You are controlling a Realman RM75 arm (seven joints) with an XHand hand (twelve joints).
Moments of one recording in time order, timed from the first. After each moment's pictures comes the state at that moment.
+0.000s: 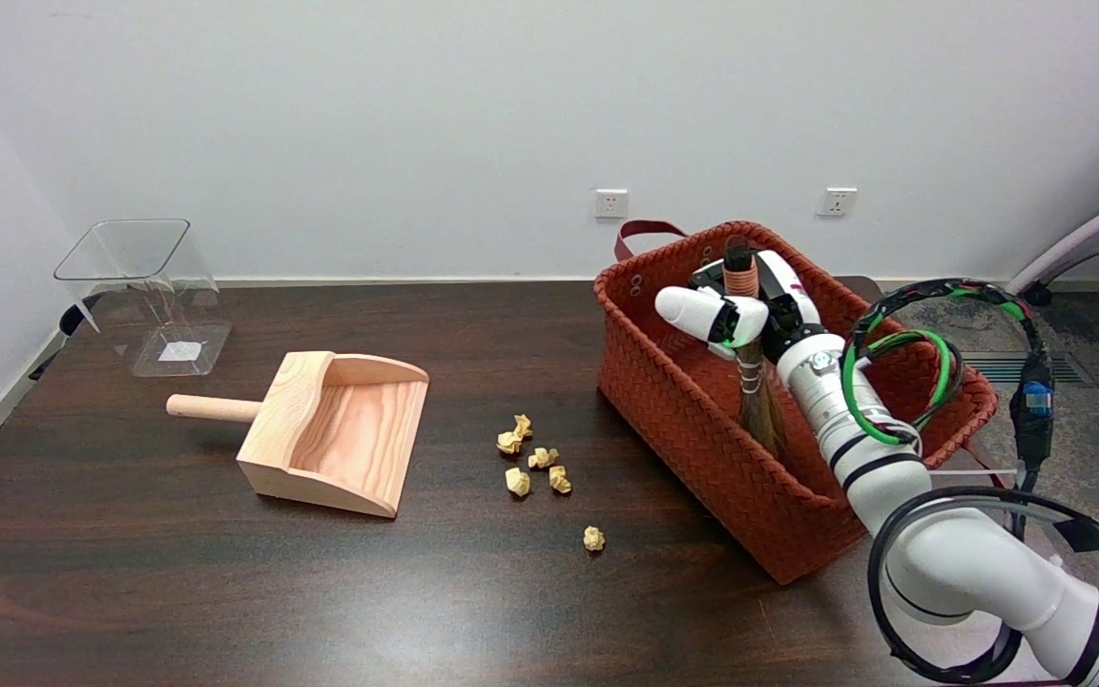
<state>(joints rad) -0.08 -0.87 1.10 -1.79 -1.21 0.76 0.02</state>
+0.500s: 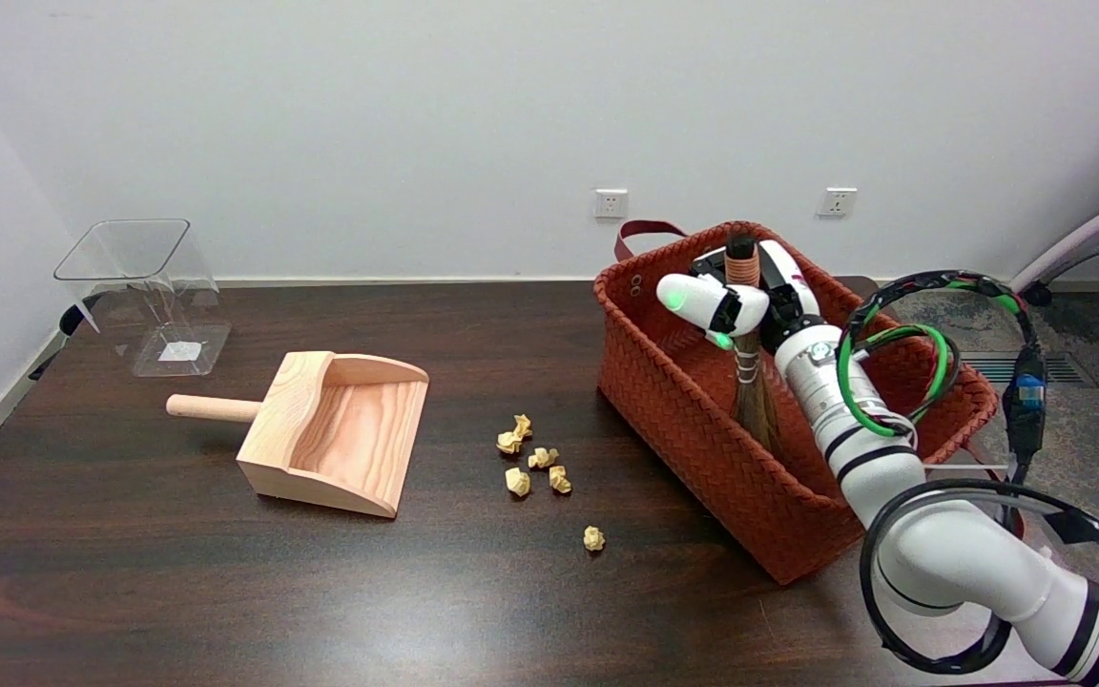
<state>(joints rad) -0.04 -0.87 1.08 -1.78 -1.21 0.79 0.05</state>
